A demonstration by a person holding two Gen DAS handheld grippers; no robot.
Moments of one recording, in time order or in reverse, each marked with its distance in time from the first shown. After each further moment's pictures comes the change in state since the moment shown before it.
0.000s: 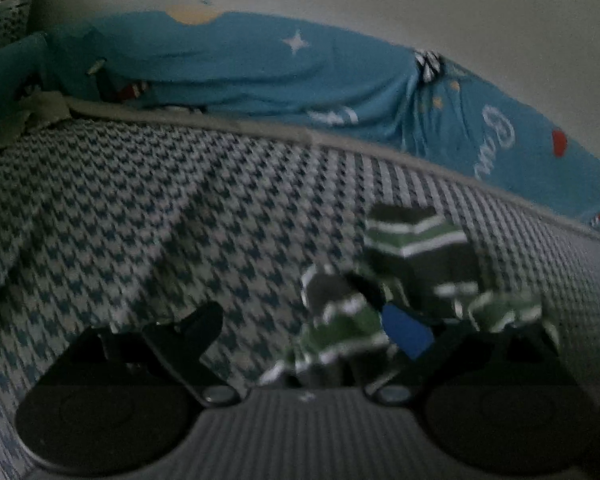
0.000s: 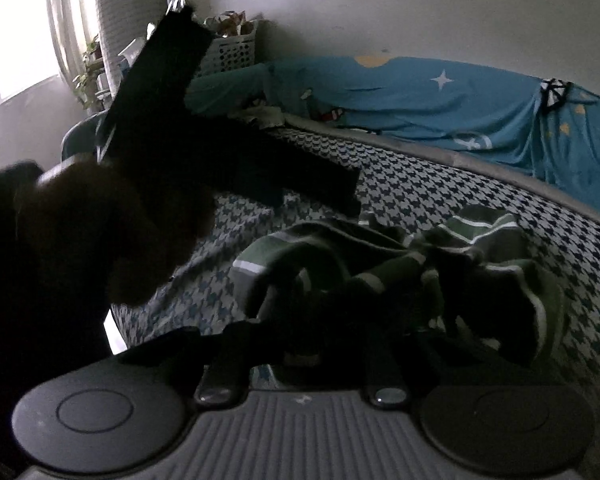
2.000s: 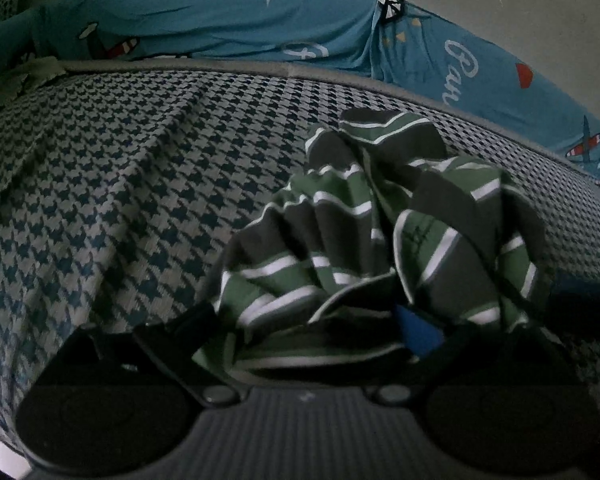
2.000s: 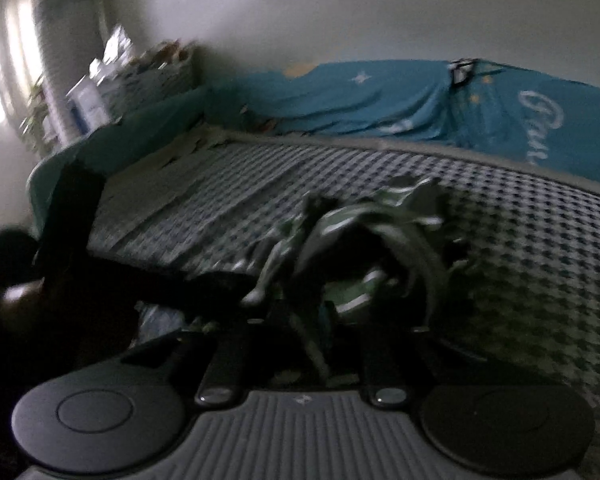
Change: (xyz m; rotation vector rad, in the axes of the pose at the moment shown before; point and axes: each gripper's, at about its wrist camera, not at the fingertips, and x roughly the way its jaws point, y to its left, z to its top) left arm -0.028 -0.002 -0.084 0.053 0.074 -0.051; right arm -0.061 -0.008 -0.033 0.190 -0.059 -0.166
